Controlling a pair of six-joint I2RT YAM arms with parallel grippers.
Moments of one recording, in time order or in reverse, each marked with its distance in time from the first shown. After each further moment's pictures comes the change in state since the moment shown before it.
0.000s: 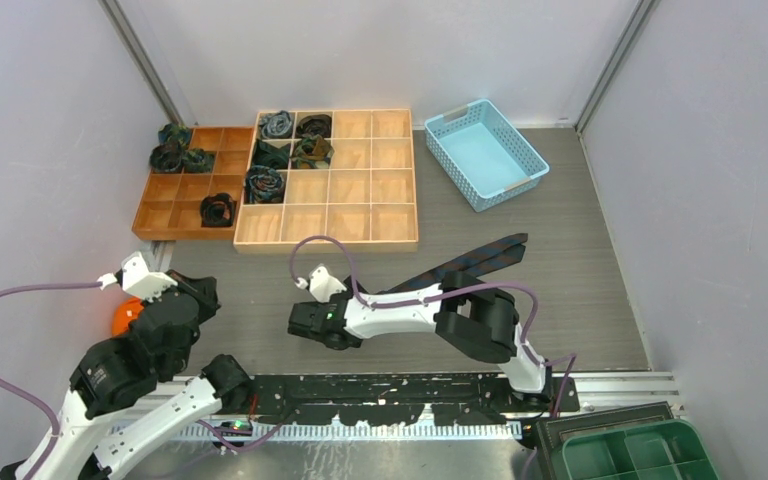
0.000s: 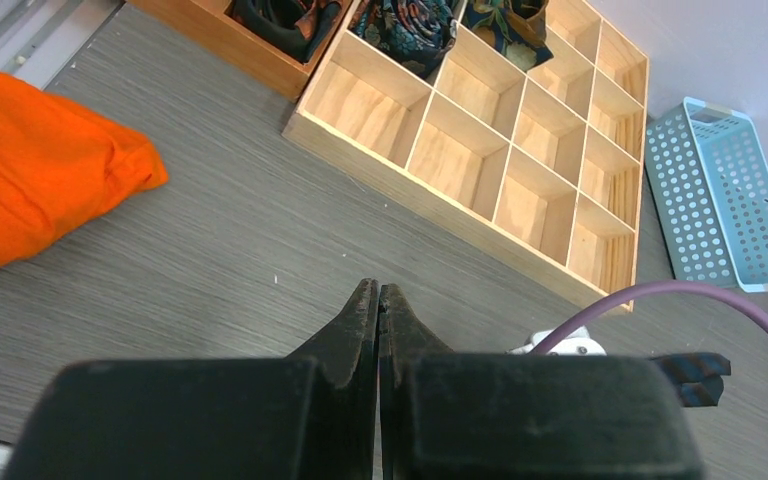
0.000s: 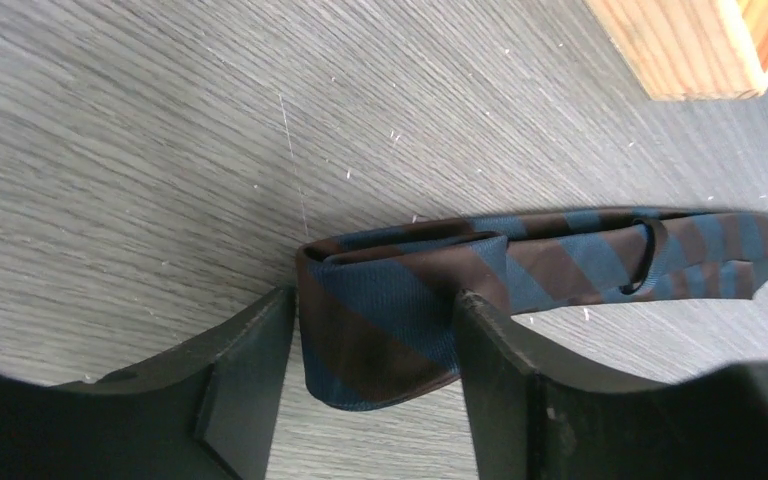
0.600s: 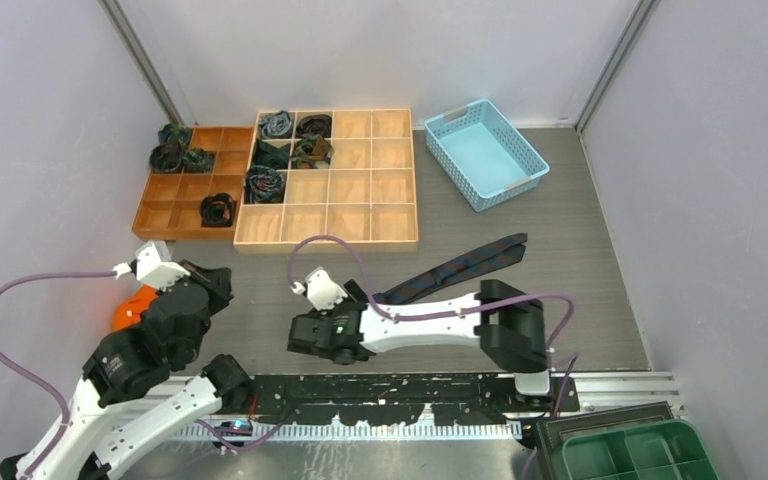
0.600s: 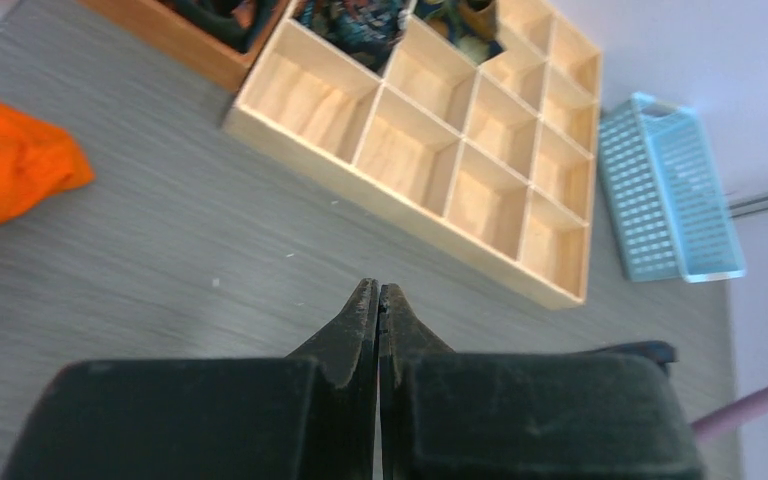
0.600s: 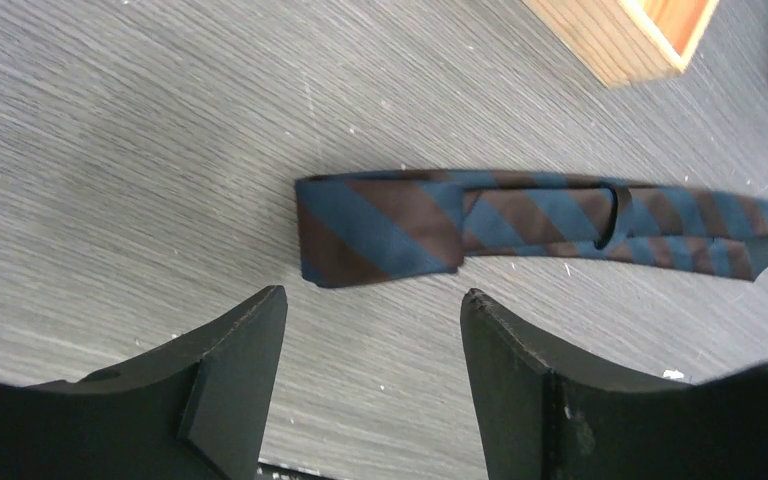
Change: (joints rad) left arm 0.000 0.056 -0.024 0.172 0.052 -0.005; right arm 0.091 -0.222 -0.042 -0.077 0.036 0.122
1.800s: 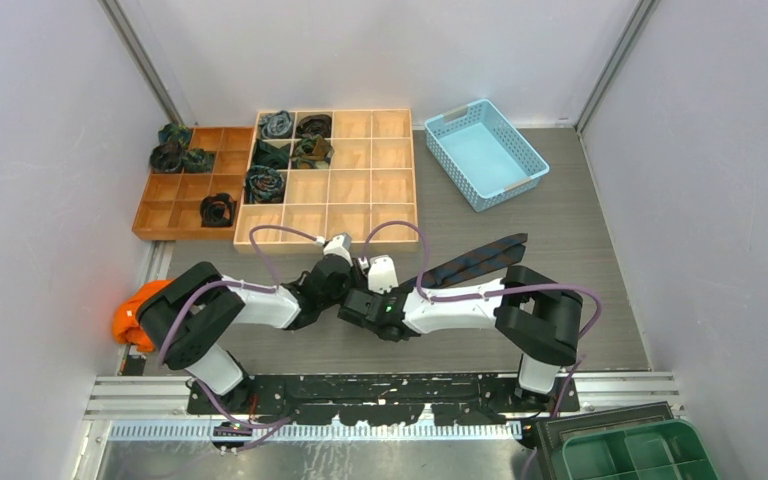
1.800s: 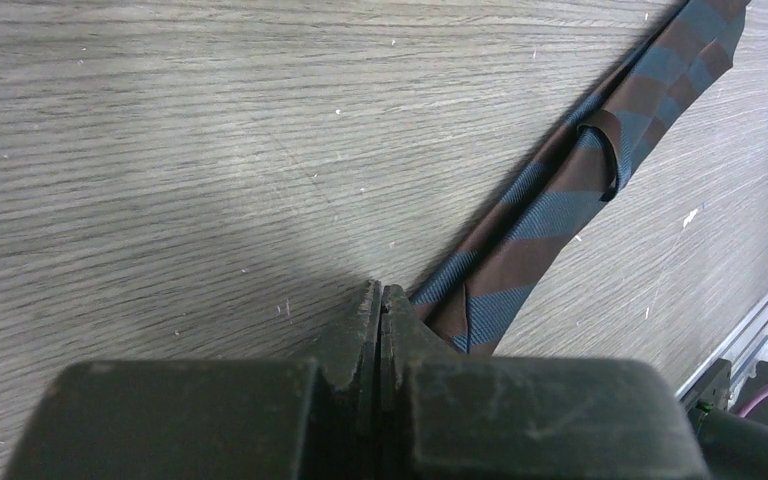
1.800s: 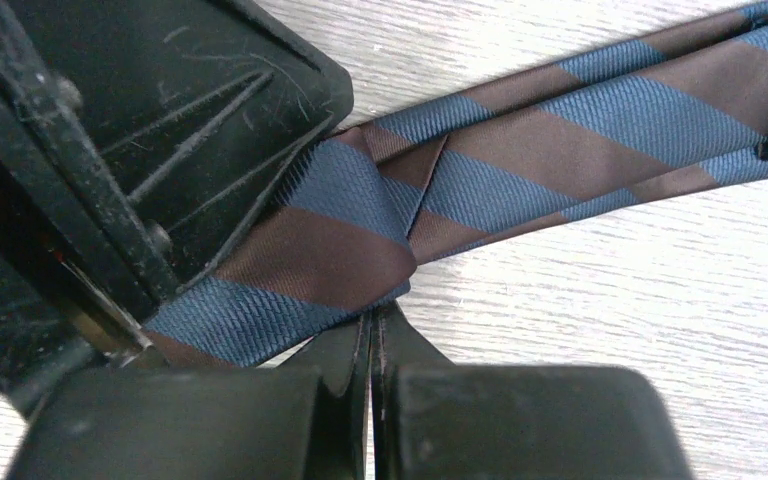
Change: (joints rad) left arm -0.012 1.228 -0.404 1.421 0.770 0.074; right arm -0.199 -0.108 -0.405 0.356 -0.231 0.226
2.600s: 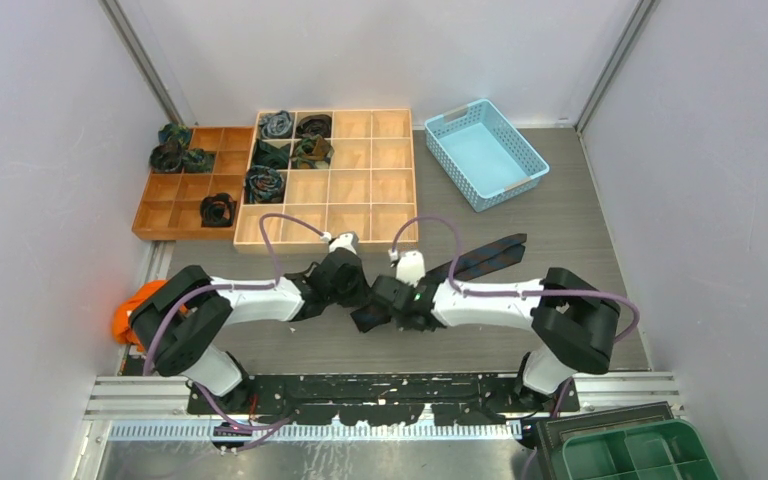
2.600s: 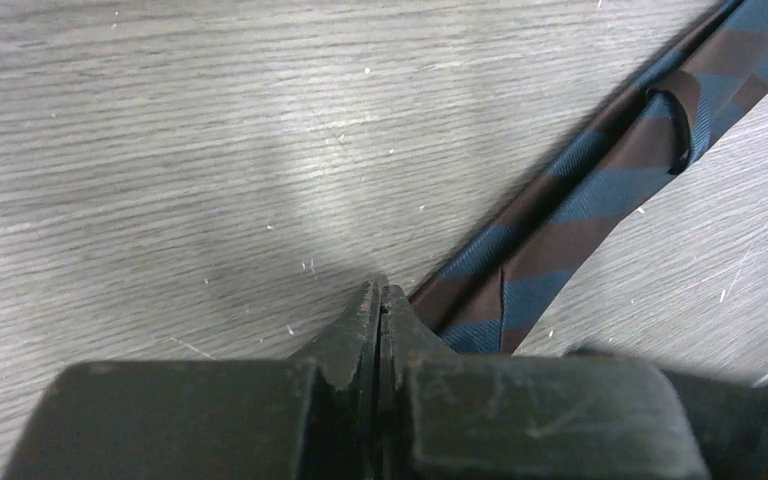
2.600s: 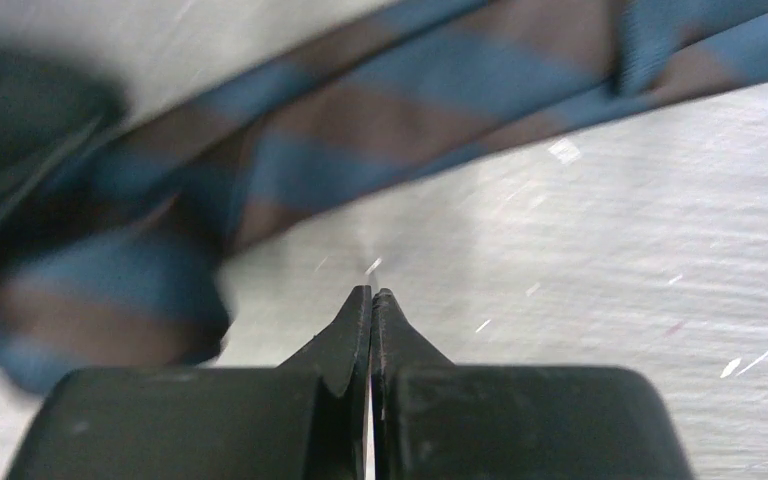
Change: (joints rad) left arm -0.018 -0.051 0.128 -0.347 -0.046 0.064; right arm -0.170 -0.159 -0.126 -0.054 -0.091 -0.017
